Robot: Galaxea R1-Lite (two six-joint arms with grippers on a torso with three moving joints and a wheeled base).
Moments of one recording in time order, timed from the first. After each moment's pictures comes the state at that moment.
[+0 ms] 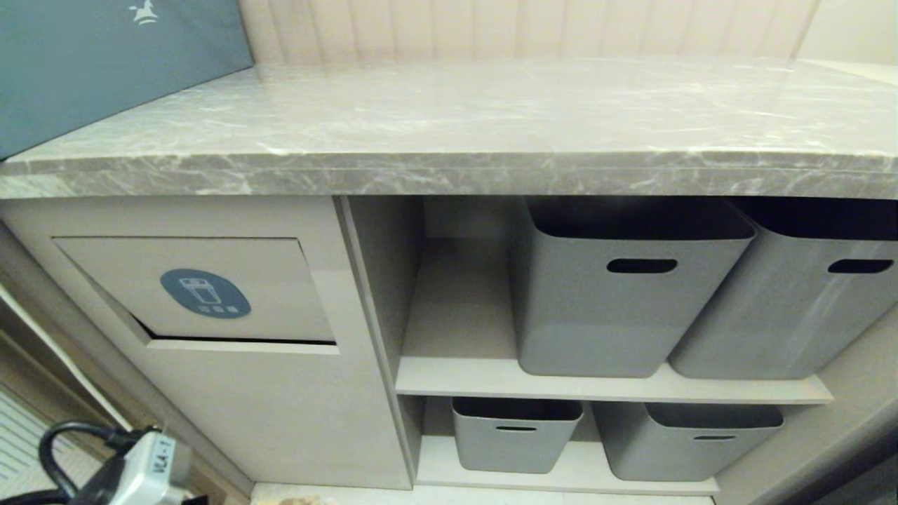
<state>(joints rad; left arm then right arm) -0.79 1.09 -0.13 -0.70 -0.24 -0.13 -0.11 0.30 -0.10 0.23 0.00 -0.13</state>
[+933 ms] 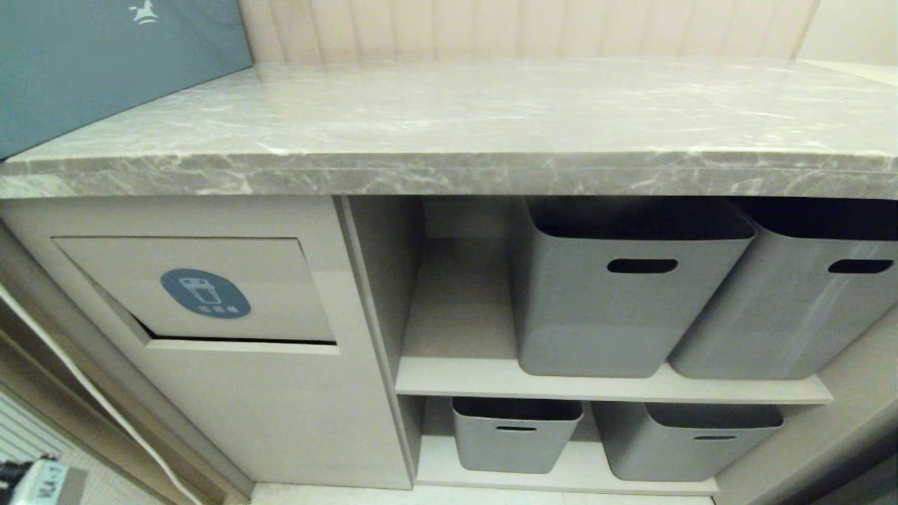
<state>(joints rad) -0.78 0.85 -0.10 -0.55 -0.14 -0.21 -0.06 0.30 -0.04 0.10 0.02 -0.08</state>
